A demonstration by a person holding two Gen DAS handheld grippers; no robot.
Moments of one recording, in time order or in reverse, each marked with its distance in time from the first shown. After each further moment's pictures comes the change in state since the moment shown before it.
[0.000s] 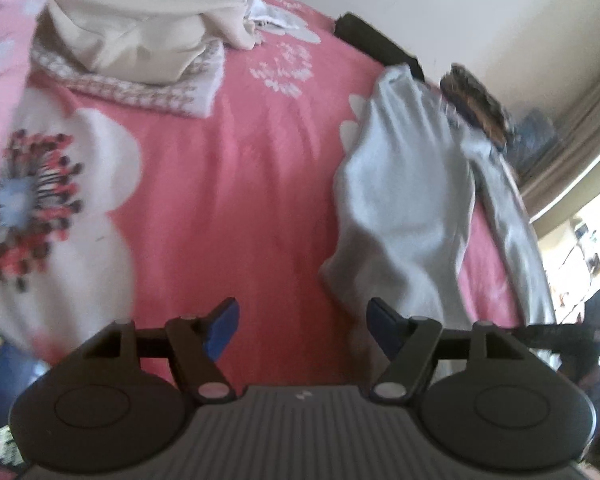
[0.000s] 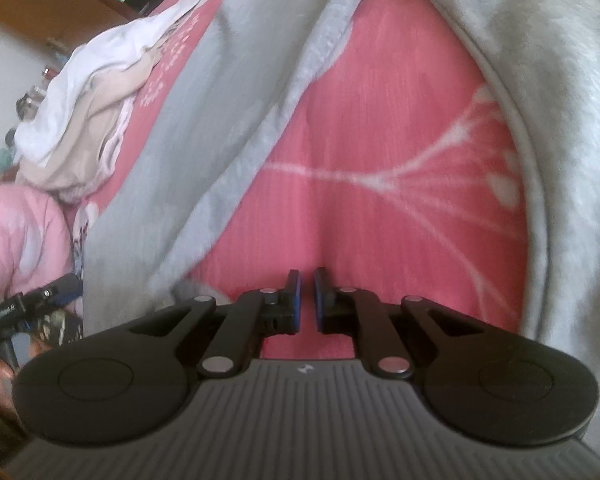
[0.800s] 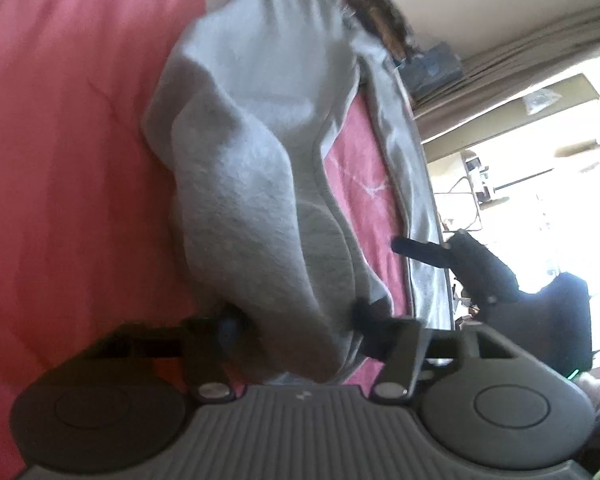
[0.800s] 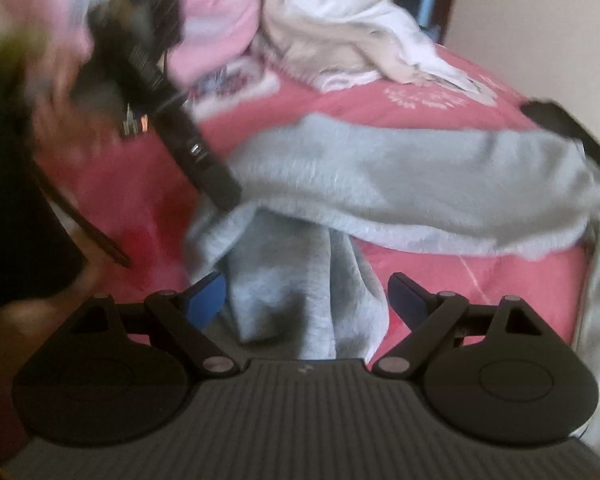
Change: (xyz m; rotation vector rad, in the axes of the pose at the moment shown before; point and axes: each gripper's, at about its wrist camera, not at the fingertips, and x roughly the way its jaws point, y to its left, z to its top) left arm 0.053 -0.043 -0.025 -0.067 0.295 -0.421; right arm -0.019 0.123 -0.100 -1.118 -0.126 -0.052
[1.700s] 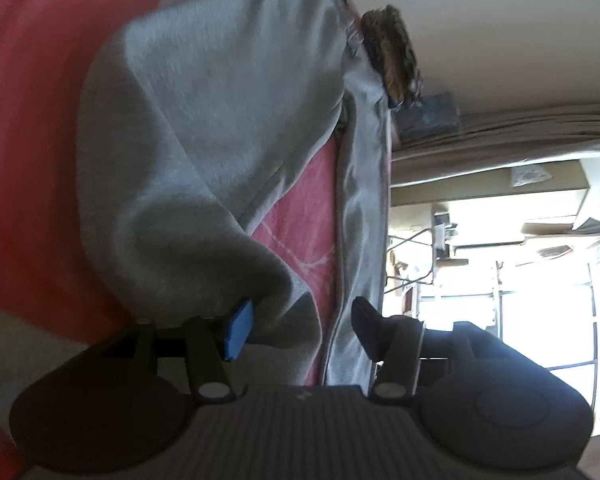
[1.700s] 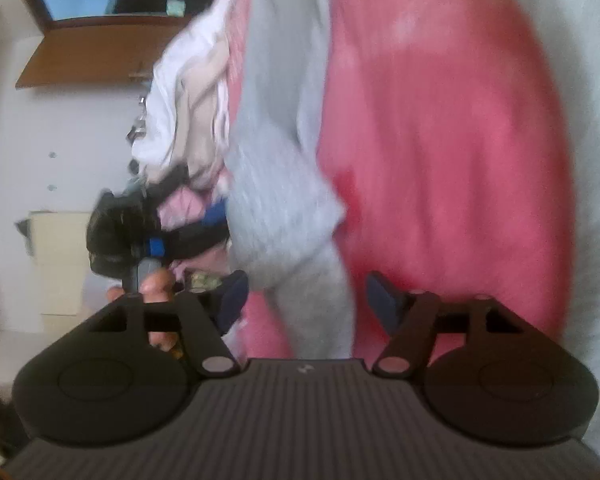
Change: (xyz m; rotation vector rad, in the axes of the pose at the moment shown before) left arm 0.041 -0.026 0.065 -0.200 -0.079 -0.141; right arm 0.002 -0.145 -0.121 1.388 -0.023 0.524
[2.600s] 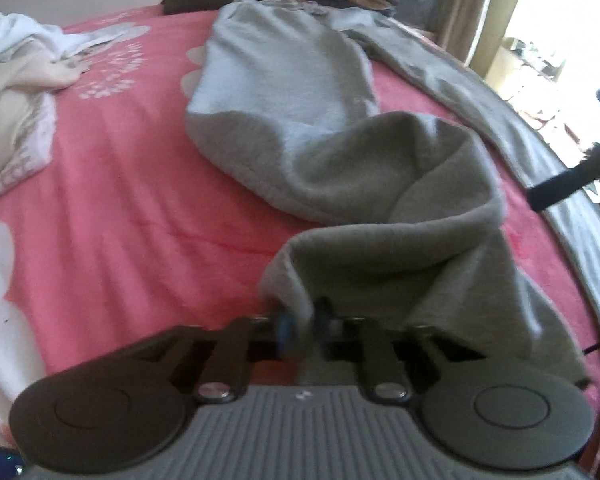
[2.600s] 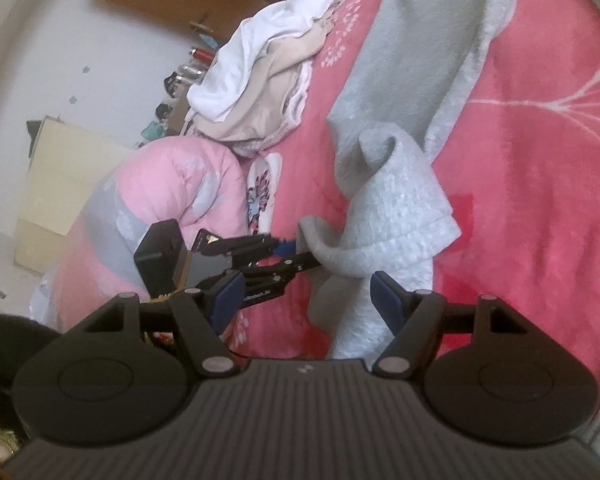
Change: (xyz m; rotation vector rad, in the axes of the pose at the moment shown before) left arm -0.052 0.001 -0.086 0.820 -0.014 0.575; right arm 0.019 0.078 -0.011 -0.291 0.020 0.013
